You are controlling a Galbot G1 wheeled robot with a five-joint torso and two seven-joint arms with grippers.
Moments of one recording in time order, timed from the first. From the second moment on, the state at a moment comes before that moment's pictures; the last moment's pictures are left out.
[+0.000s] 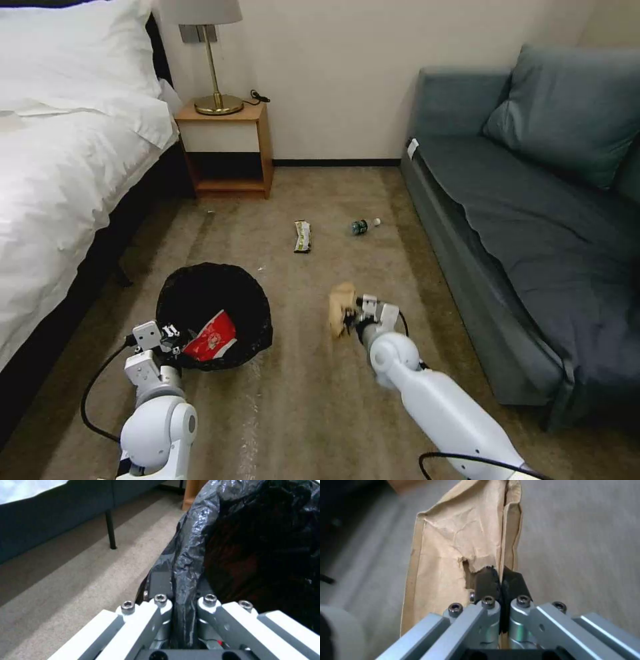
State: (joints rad) left arm 1.40 -1.54 -0.67 -1.98 -0.21 0.29 -0.34; right arm -0.79 1.25 -0.10 1.47 0.97 -0.27 0.43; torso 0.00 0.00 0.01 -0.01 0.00
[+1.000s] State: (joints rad) left arm 1.40 -1.55 -0.62 -1.98 -0.18 0.30 -0.34; right arm -0.64 1.33 -0.50 1.68 0.77 -0.08 0.37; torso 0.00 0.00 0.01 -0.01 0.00
